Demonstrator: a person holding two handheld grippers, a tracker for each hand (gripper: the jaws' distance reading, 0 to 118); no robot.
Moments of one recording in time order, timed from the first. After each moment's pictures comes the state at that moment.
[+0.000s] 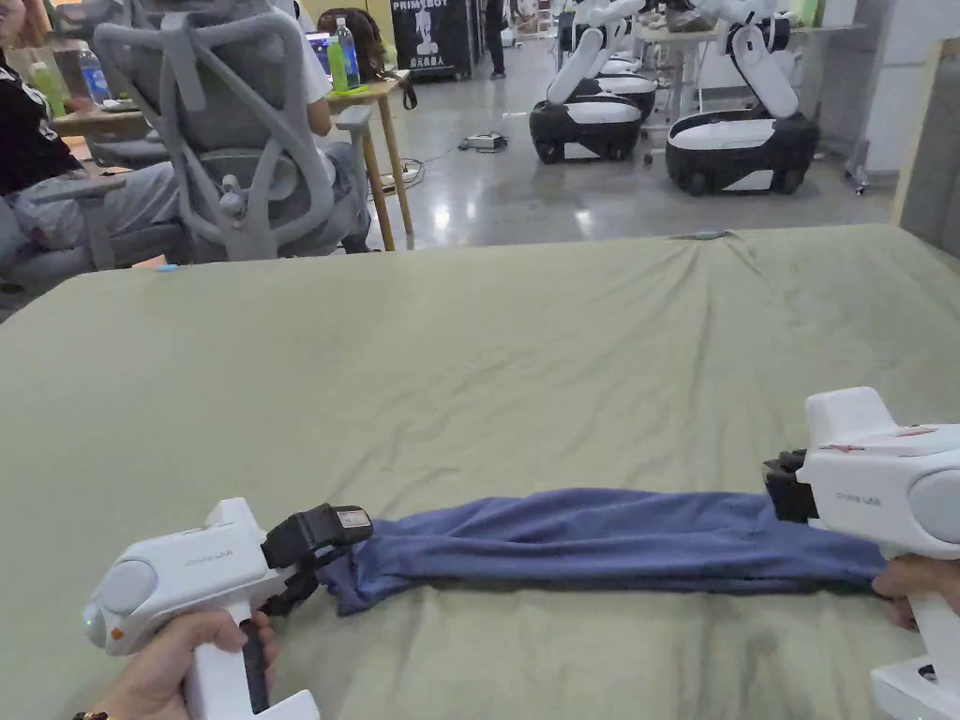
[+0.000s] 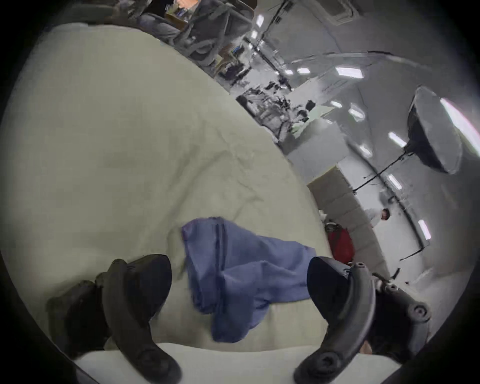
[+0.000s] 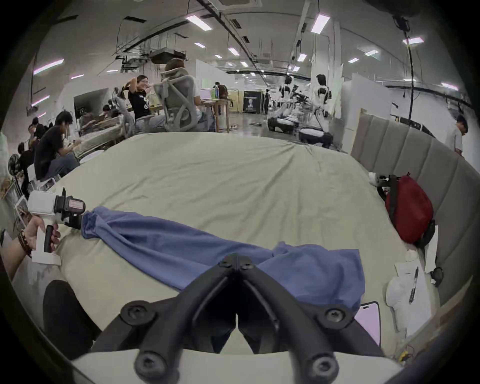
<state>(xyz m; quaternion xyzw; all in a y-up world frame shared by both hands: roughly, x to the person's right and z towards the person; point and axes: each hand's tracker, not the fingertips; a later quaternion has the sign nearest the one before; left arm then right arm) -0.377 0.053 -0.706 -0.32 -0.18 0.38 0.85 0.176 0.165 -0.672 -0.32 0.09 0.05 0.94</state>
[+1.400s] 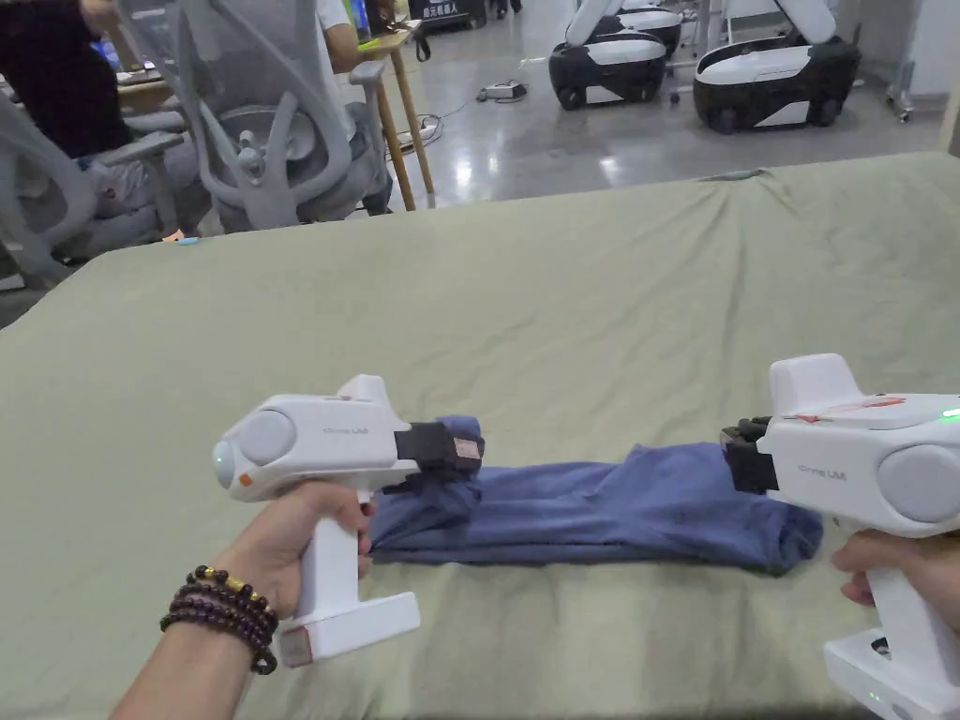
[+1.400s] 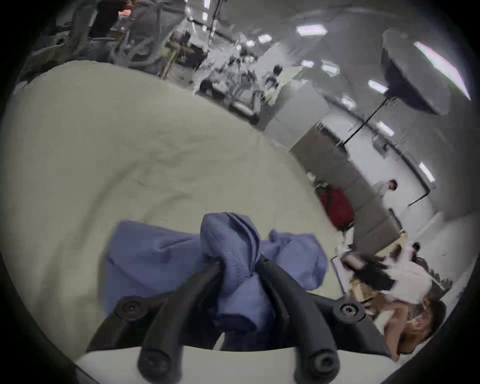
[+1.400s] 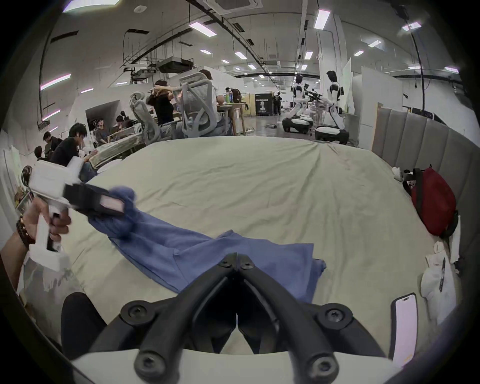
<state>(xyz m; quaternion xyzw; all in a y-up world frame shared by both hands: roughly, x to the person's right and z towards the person) -0.241 0.132 -0.744 -0.41 -0.22 0.22 0.86 0.133 0.156 -0.667 -0.31 0.14 0.01 0.94</state>
